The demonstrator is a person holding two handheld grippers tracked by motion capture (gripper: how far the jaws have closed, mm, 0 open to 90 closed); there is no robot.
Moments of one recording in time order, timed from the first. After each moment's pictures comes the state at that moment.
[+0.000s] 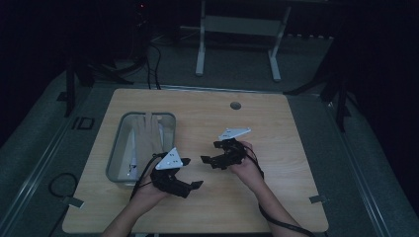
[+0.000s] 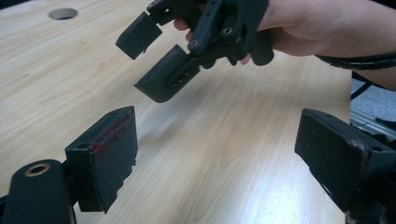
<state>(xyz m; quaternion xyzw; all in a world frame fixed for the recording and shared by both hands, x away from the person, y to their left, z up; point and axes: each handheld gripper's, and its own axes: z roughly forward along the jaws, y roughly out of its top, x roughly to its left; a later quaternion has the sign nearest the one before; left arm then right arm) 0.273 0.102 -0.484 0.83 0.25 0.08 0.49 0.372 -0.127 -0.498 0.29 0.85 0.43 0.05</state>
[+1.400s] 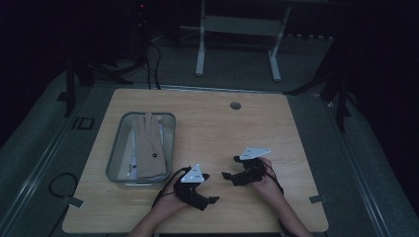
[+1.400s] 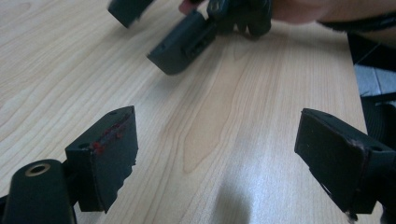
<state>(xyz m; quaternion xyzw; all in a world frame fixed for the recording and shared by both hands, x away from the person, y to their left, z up) 0.279 0.054 -0.556 0.85 0.21 0.03 0.48 0.349 -0.197 -0.553 0.28 0.86 0.42 0.08</state>
